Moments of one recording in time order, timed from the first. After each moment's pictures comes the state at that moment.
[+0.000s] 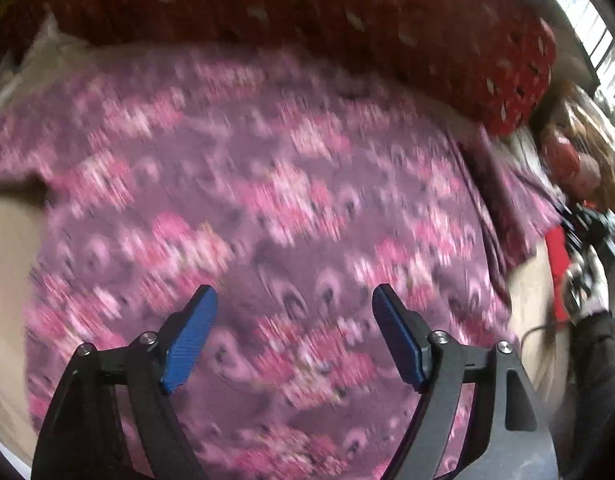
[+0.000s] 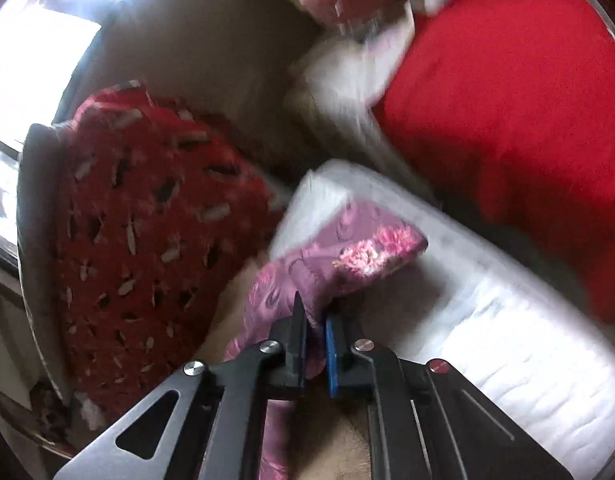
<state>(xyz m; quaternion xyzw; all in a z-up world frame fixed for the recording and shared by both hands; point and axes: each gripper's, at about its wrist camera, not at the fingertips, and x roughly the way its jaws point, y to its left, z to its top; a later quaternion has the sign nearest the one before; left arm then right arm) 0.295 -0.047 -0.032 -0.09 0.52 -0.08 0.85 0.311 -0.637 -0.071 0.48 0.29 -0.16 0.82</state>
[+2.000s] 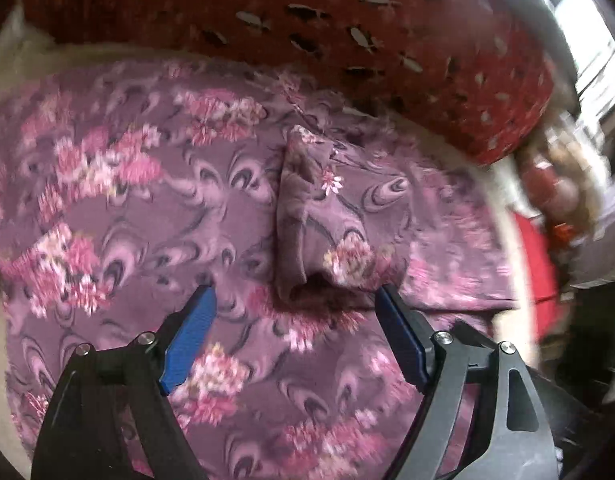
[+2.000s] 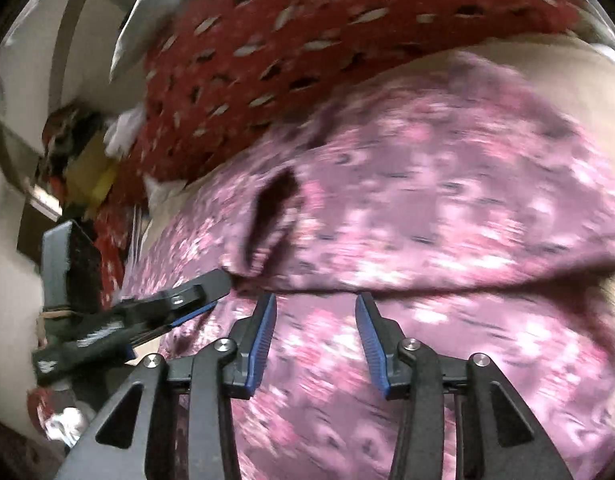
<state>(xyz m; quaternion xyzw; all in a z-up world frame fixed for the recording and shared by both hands) 0.357 -0.040 -0.046 -0.11 0.52 -0.13 0.84 0.330 -0.280 -0.051 0.28 0.48 0.14 0.82</state>
